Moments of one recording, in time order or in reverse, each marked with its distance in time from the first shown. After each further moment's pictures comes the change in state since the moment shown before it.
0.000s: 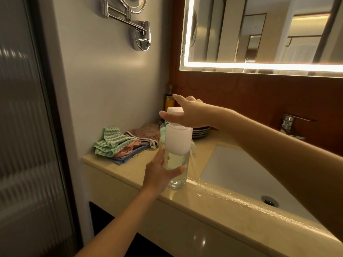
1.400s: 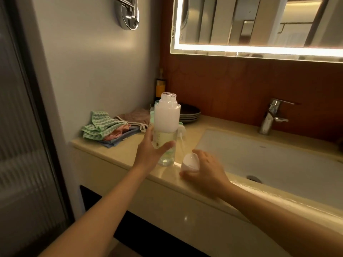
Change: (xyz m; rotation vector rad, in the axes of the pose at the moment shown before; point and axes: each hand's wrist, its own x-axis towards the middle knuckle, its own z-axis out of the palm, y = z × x) left_hand 0.005 0.002 0.004 -0.041 0.008 0.003; right_hand -0.091 0.075 0.159 0.270 0.117 0.273
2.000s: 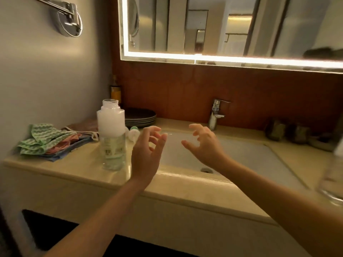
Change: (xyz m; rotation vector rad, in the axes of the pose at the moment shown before) left_hand -0.049 0.078 0.097 -0.047 0.139 0.424; right_hand -0.038 0.048 -0.114 0.032 0.321 0.001
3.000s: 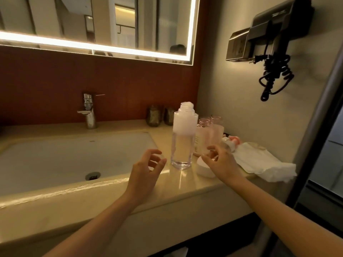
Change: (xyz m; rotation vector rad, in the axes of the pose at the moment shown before) left_hand -0.127 0.140 0.264 -0.338 -0.713 -0.062; right_hand -0.187 0.257 -0.213 -0.168 0.398 0.551
